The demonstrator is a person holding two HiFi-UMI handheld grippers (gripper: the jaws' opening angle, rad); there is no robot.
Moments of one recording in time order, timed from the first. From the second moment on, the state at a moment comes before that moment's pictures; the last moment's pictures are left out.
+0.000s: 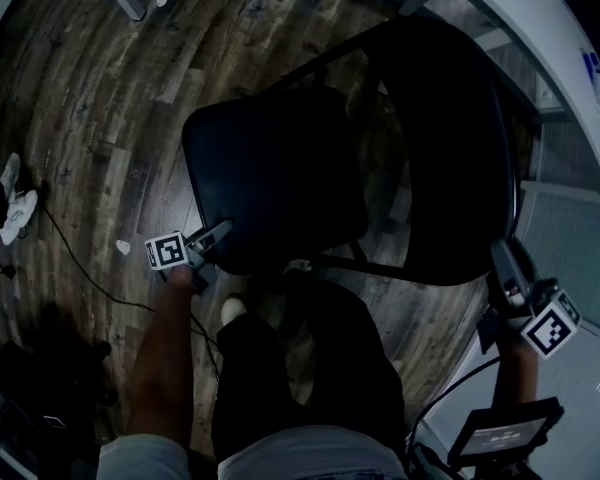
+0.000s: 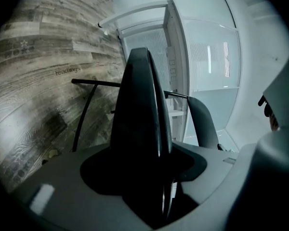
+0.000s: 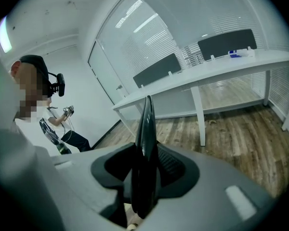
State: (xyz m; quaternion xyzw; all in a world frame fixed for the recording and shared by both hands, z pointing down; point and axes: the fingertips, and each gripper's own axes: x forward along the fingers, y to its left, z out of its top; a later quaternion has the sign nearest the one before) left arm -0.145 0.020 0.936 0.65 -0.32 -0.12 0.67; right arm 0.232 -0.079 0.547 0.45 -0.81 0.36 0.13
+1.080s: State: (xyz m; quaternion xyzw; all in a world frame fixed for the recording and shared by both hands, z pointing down) left arm -0.072 -0.008 0.800 0.66 -0.31 -0.07 0.68; right arm 0.179 -0.062 0.463 0.42 -0.84 0.31 0.15
